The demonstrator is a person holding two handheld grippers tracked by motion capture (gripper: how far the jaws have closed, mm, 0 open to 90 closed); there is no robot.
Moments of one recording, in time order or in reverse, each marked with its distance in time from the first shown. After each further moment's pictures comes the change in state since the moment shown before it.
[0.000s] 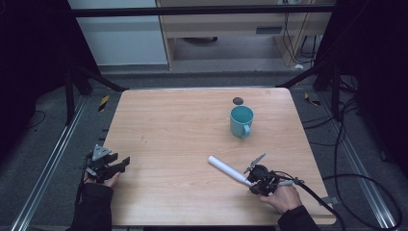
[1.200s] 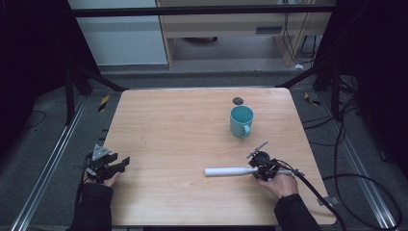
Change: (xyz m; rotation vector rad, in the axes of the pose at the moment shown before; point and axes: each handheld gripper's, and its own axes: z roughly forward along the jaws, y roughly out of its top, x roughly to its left) left arm 0.000 0.000 0.000 -0.002 0.000 -0.007; right arm -0.038 0.019 0.012 -0.013 -0.110 0.130
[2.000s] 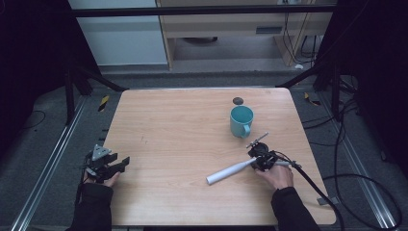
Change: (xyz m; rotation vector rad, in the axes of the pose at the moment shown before) left arm 0.000 0.000 0.000 0.001 0.001 0.001; right arm -0.018 0.021 0.010 -0.066 -0.003 0.050
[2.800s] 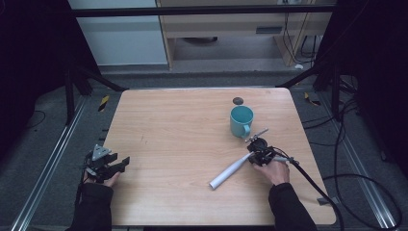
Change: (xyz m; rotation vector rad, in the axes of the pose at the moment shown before) left arm 0.000 0.000 0.000 0.000 0.002 0.004; right arm -0.008 0.012 0.007 -0.064 0.010 0.031
